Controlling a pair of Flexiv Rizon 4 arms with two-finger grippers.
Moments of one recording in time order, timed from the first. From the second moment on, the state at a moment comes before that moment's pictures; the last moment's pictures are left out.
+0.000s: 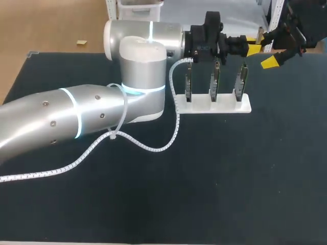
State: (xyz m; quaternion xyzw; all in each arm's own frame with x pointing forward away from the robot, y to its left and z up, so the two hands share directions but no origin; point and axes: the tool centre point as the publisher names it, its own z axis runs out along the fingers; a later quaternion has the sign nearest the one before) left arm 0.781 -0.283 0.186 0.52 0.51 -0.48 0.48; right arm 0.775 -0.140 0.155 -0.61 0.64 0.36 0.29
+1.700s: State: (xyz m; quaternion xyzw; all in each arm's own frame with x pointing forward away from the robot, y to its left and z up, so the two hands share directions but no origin) left arm 0.773 -0.262 0.169 0.51 0.53 -0.49 0.46; right arm 0.775 -0.140 0.155 -0.61 0.64 0.36 0.29
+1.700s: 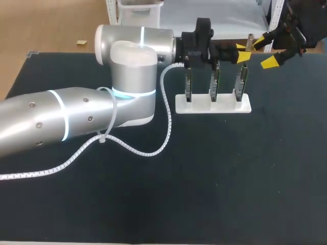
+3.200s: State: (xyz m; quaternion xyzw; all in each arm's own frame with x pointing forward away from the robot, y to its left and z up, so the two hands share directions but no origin) left arm 0.775 -0.266 0.165 0.51 0.54 -0.49 0.45; right arm 0.775 -0.140 0.155 -0.61 0.64 0.36 0.29
